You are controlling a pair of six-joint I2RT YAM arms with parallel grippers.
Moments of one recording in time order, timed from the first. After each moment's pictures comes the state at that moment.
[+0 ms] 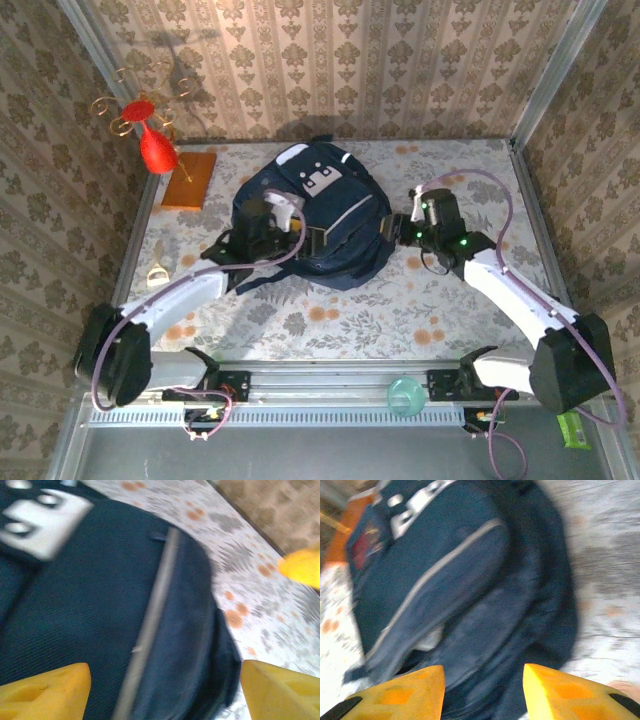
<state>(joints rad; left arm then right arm) -0.58 1.25 0.74 0.03 0.27 -0.31 0.39 1.23 0.86 -0.28 -0.16 0.47</state>
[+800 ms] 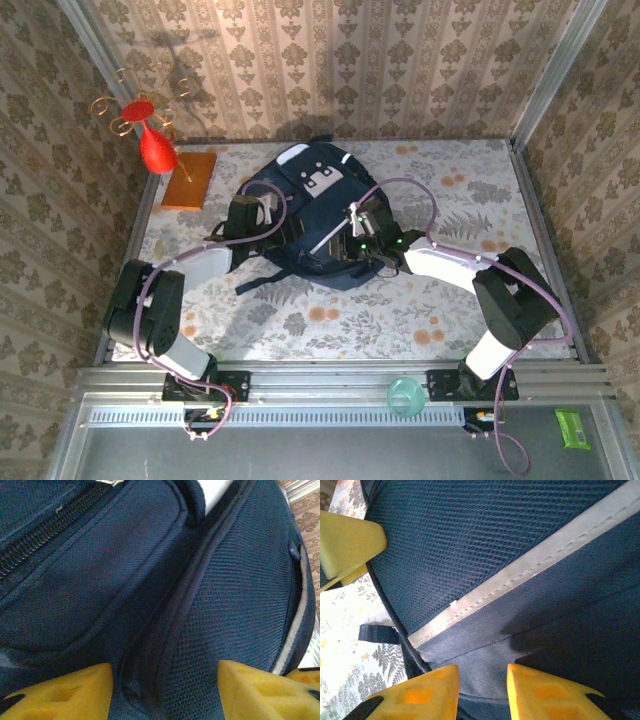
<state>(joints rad) -0.40 1.57 0.79 0.12 0.42 -0.59 0.59 1.64 0.96 -0.08 -0.21 0.53</state>
